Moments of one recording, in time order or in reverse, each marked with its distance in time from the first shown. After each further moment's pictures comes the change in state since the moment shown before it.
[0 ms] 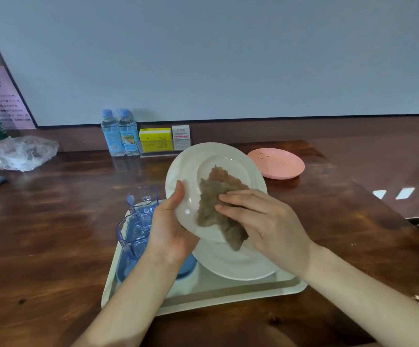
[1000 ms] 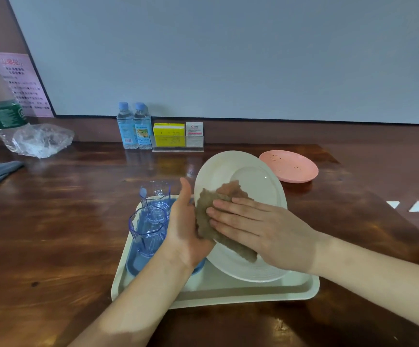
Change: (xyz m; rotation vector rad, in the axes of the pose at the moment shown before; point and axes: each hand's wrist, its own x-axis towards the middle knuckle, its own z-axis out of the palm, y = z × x) left_hand 0.002 -0.006 -0.002 -0.022 -0.027 -0.111; right_hand 0.010 0.017 0.010 -0.320 -0.366 -0.505
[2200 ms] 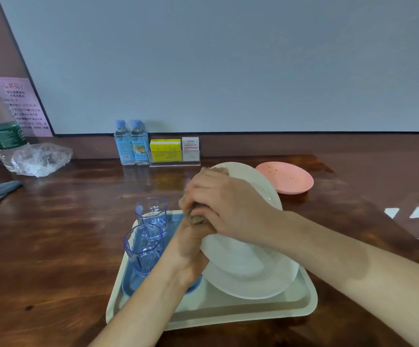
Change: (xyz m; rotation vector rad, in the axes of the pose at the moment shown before) left_hand -0.004 -0.009 0.014 0.379 0.013 0.322; right_hand 0.091 0.022 -0.039 0.475 0.155 0.334
